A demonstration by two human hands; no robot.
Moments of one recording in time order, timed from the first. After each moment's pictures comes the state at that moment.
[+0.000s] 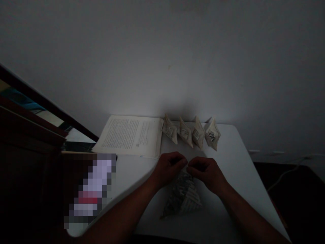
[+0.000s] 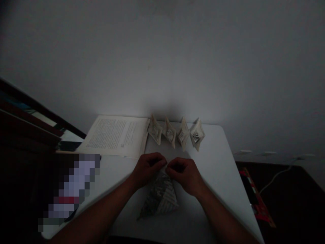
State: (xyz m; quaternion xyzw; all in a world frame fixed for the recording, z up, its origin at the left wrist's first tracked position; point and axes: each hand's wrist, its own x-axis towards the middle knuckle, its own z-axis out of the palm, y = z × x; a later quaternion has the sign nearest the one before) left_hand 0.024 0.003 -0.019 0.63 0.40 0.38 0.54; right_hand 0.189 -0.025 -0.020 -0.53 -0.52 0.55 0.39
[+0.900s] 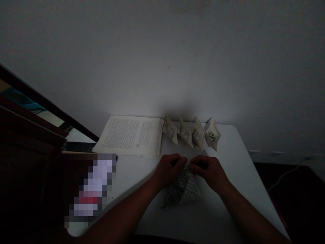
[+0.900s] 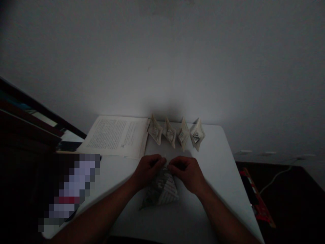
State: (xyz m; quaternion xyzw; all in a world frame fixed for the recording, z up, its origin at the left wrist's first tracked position) left_hand 0.025 0.000 -0.017 0.67 0.44 0.35 0.49; right_hand 0.193 -0.023 -0.021 -0.54 -0.51 0.54 0.40
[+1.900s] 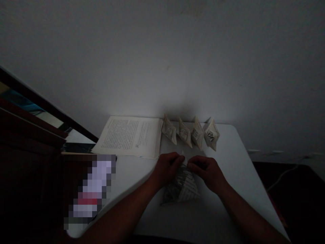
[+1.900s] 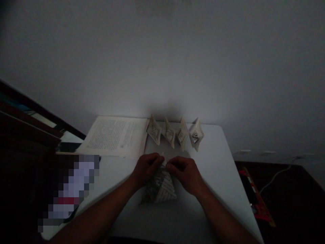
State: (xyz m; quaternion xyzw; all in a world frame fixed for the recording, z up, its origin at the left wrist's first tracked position) left_hand 0.023 0.003 -0.017 0.70 0.45 0.34 0.44; right_hand 0.192 -0.024 -0.018 -0.53 -0.53 0.53 0.40
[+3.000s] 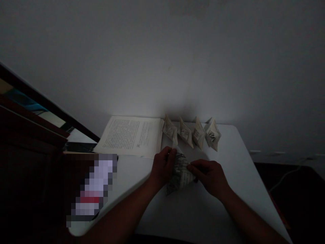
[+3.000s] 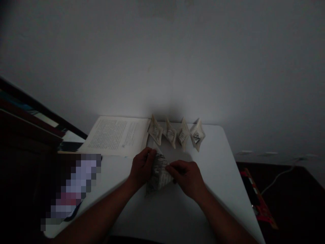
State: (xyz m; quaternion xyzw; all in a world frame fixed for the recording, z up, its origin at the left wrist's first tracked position) left_hand 0.018 0.001 -0.014 0.66 0.54 0.40 0.35; right_hand 0.189 -0.032 -0.015 -0.57 -0.60 0.43 0.36
